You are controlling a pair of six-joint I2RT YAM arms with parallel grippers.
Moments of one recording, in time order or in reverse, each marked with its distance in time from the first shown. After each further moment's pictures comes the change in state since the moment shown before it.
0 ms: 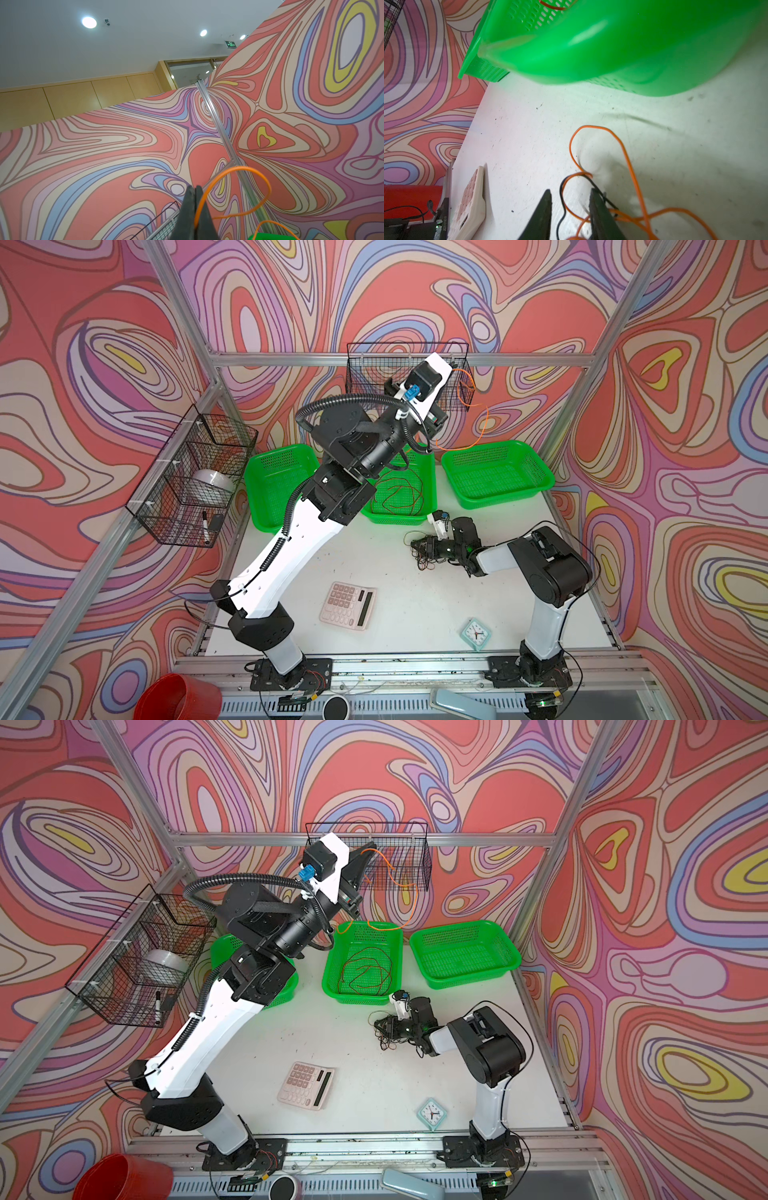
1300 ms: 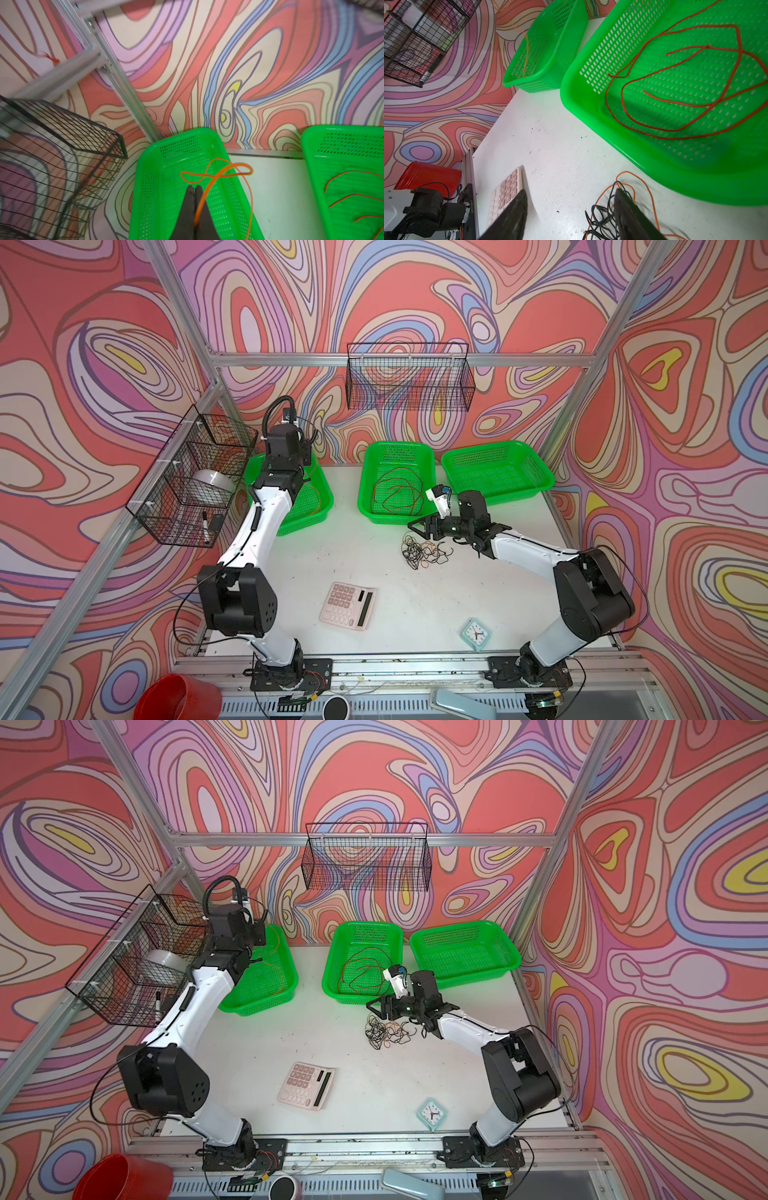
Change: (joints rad) left arm 0.766 0.009 -0.649 -0.187 -0.367 -0.380; right arm 0.000 -0.279 0.214 -0.460 -0.047 -0.178
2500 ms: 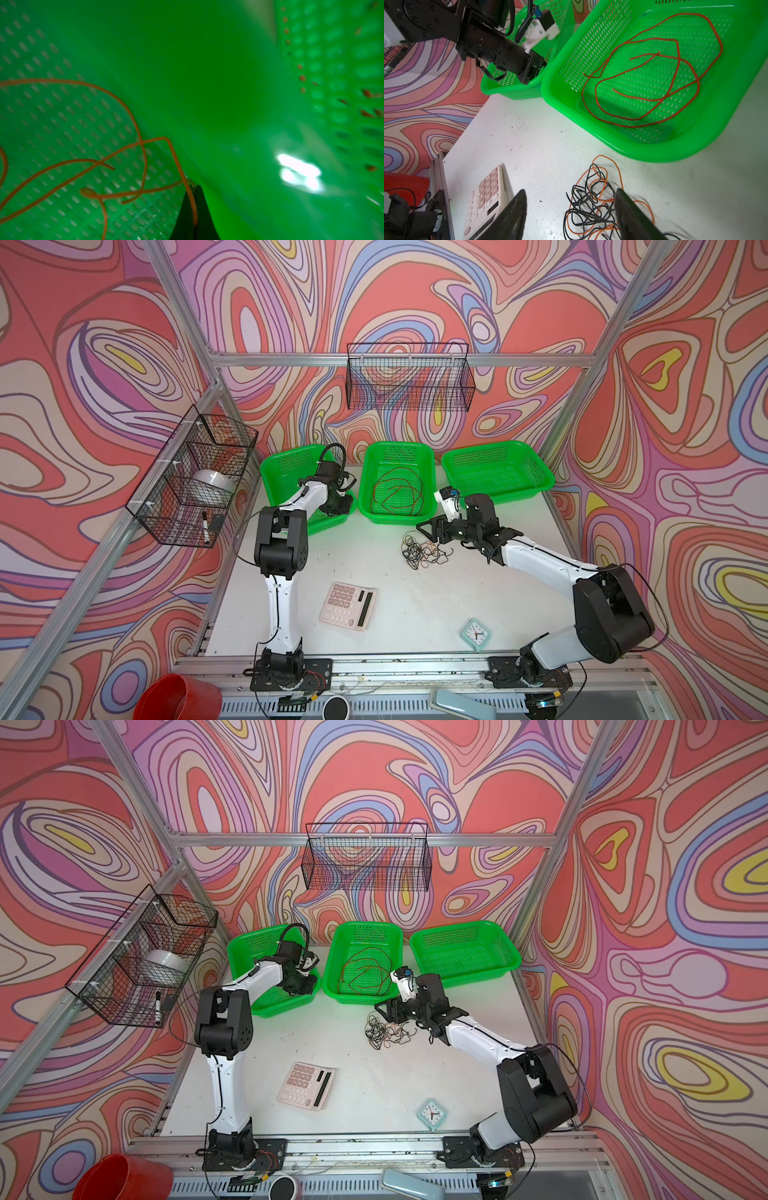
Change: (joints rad) left arm -0.108 0.473 0.118 -0.468 0.479 -0.019; right arm 0.000 -0.126 -0.051 -0.097 0.151 -0.068
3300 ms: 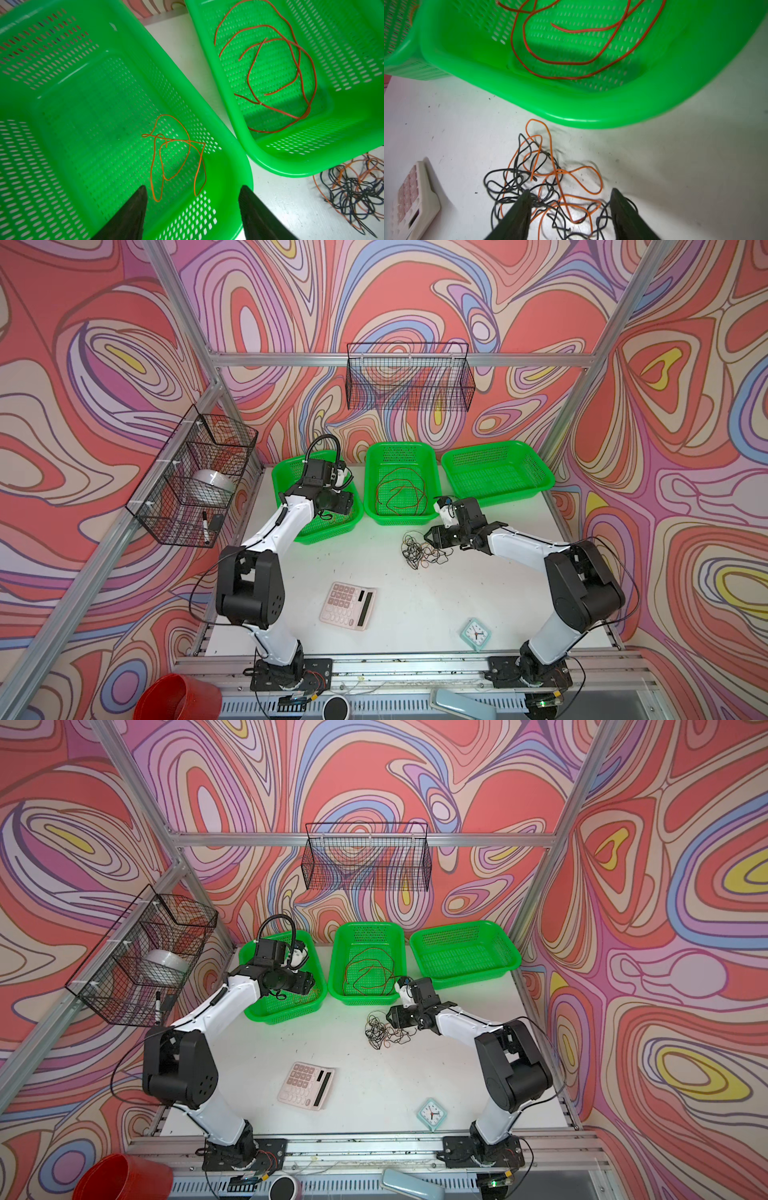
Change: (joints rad) left arm -0.032 -0.482 -0.310 0.152 -0.055 0.012; right arm -0.024 0.226 0.096 -0.219 0.170 -0.051
